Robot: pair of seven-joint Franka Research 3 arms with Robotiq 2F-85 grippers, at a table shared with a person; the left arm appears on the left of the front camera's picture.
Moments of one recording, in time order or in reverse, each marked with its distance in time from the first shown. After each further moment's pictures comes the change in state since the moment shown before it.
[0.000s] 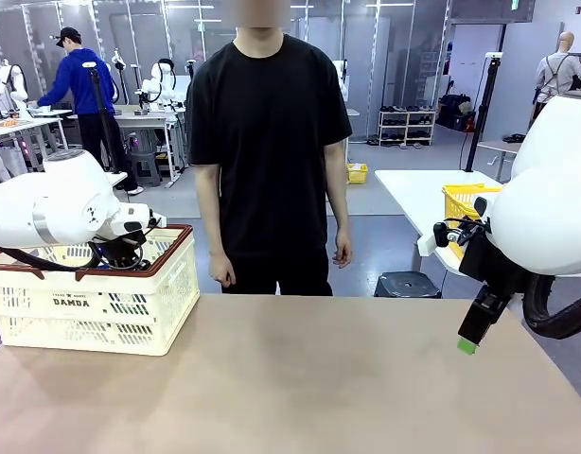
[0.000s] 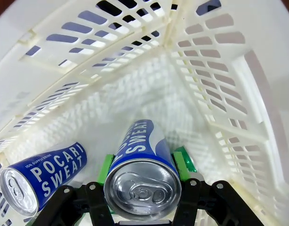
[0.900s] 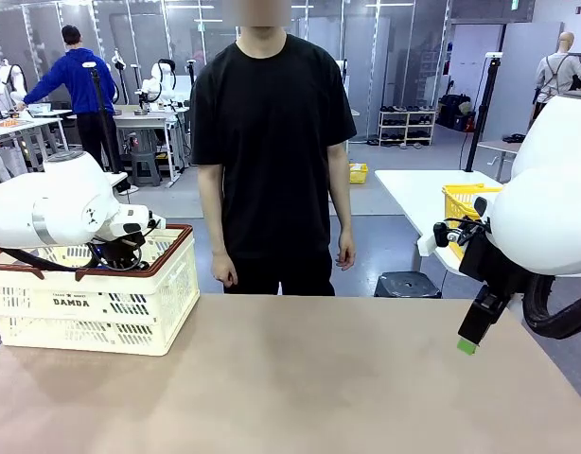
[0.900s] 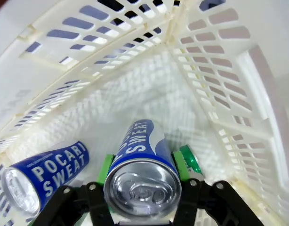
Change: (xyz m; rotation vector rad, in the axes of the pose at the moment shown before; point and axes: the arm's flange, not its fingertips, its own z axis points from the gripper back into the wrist) left arm -0.001 0.001 -0.001 0.012 0.015 -0.022; right arm 0.000 0.000 0.000 0.000 0.000 0.000
